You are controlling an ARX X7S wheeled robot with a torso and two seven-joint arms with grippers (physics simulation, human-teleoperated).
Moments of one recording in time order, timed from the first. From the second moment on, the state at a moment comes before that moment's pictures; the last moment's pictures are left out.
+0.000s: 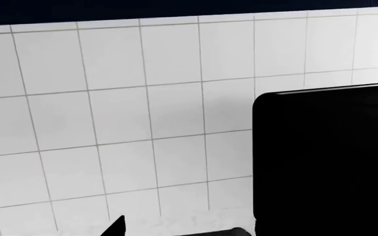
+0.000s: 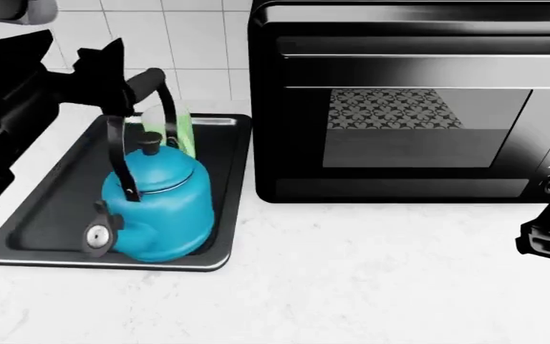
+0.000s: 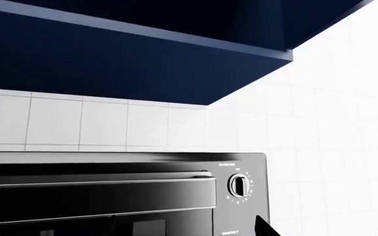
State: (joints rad) left arm -1.13 -0.86 0.34 0.40 -1.41 -0.87 -0.66; right arm 1.93 1.57 -2.33 -0.95 0.71 -0.33 1.46
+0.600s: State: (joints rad) left arm -1.06 -0.89 0.13 0.68 -1.48 -0.70 -0.76; right arm 1.90 1.55 -2.33 -0.94 0.69 -0.35 1.46
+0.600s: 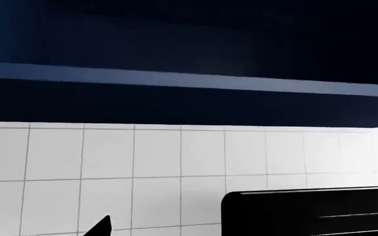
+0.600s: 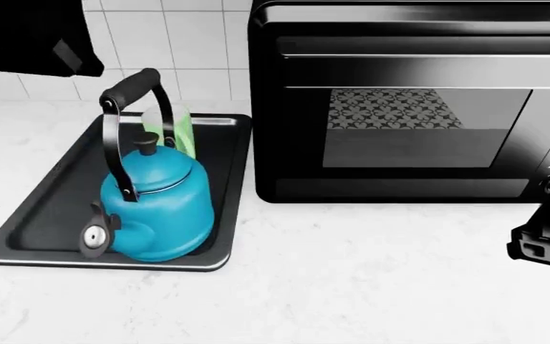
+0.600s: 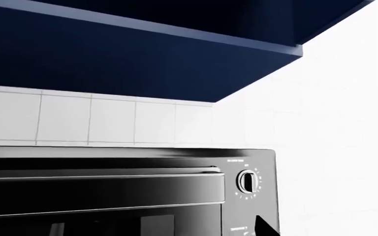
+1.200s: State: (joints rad) left arm -0.45 -1.23 0.31 1.02 -0.94 0.14 -1.01; right arm 1.78 1.47 -2.36 -0.96 0.55 -0.38 1.54
